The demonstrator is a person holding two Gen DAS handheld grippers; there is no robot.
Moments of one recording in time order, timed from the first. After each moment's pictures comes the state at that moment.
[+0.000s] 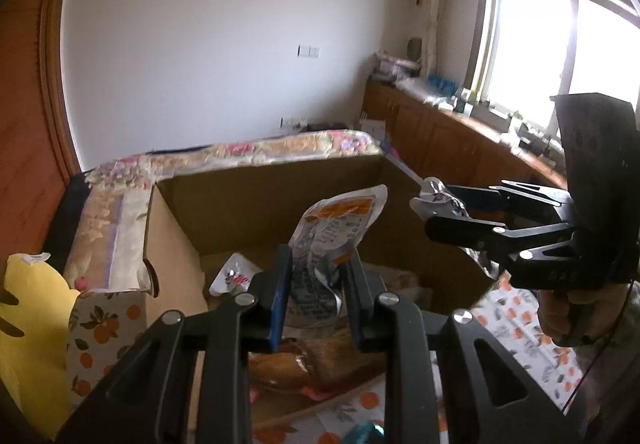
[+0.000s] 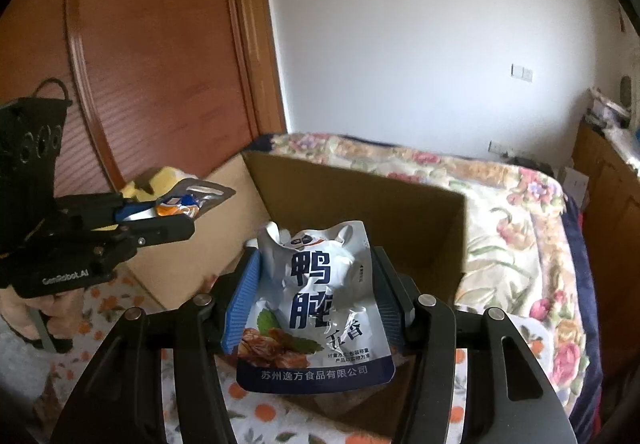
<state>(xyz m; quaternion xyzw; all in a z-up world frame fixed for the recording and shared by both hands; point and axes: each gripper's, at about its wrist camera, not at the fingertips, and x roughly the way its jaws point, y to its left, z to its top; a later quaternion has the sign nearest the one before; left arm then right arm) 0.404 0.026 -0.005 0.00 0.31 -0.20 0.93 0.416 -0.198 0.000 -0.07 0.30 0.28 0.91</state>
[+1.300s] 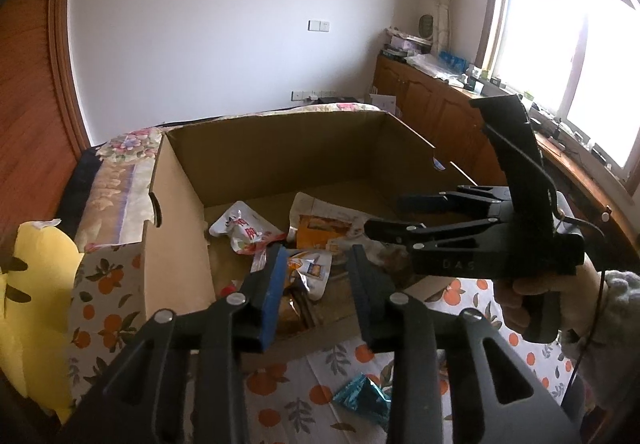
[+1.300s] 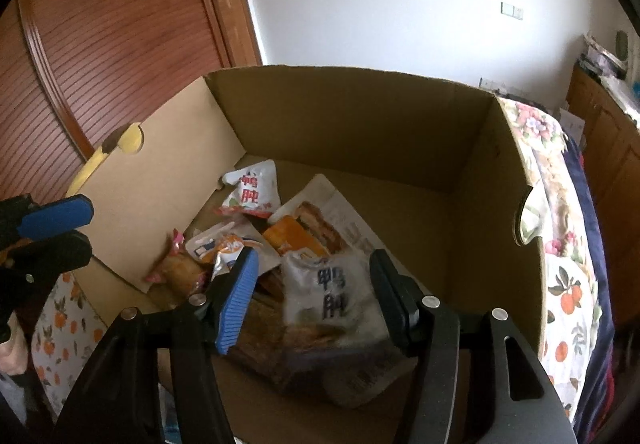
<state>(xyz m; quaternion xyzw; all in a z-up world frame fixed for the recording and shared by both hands) 0.360 0.017 -0.016 0.01 0.35 -0.18 0.92 0.442 -0.179 -0.059 -0.06 0.40 0.24 0.89</state>
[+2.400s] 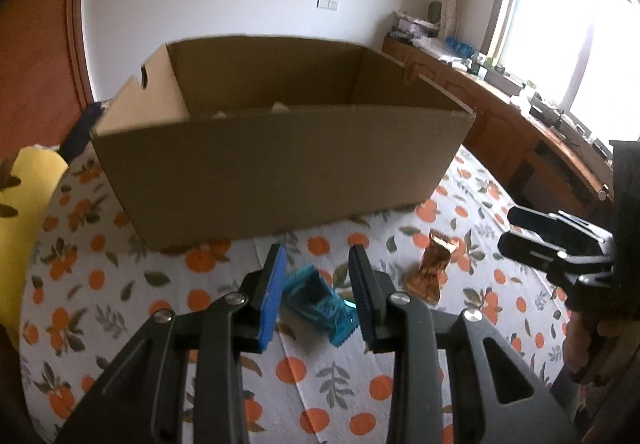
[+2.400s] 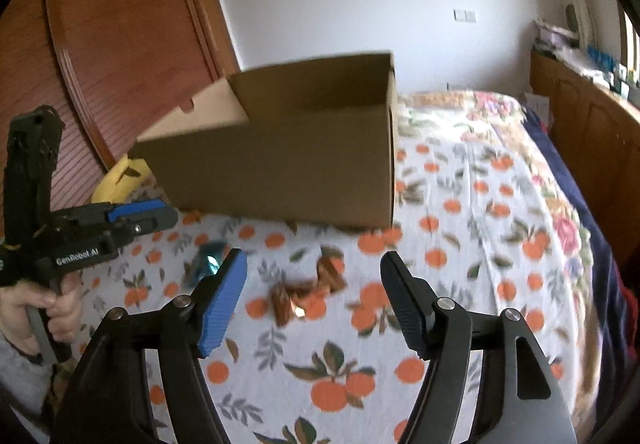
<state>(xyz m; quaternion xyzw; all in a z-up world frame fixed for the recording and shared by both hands) 0.278 -0.010 -0.086 -0.02 0.38 -0.16 0.91 0.263 -0.269 -0.083 0.01 0.35 0.21 0.92</state>
